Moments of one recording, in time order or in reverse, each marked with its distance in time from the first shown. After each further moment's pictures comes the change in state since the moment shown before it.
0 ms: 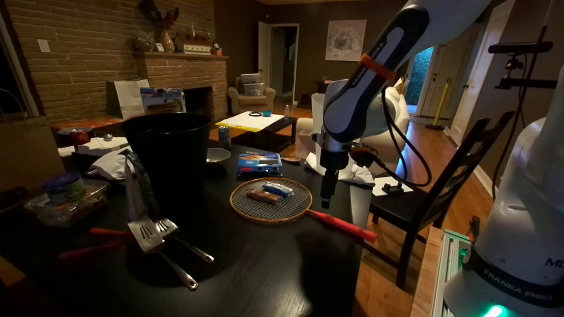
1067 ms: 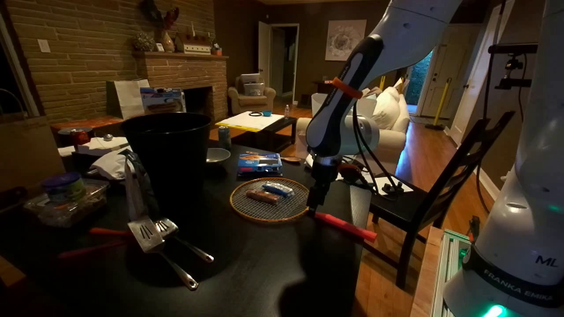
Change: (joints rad) arm -0.194 0.215 0.228 0.082 0.263 0.183 -0.133
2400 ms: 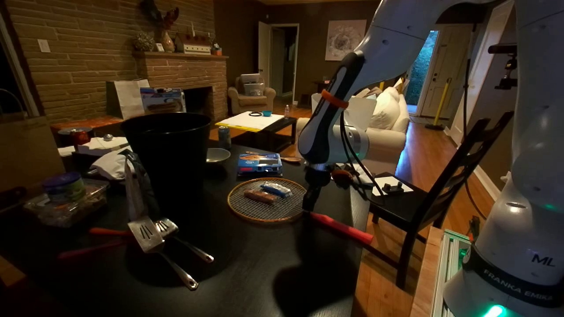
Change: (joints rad) arm -0.070 0.126 0.065 0.077 0.041 0.099 -0.116
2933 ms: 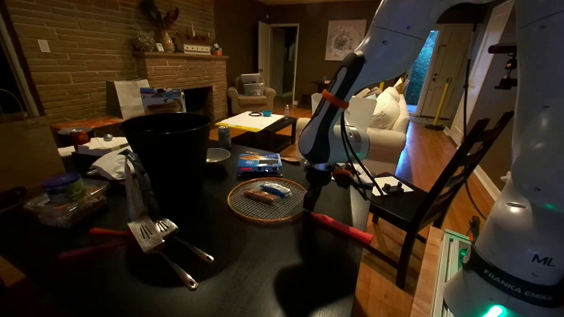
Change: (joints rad) arm 0.000 0.001 -0.010 0.000 -0.004 0.007 0.000
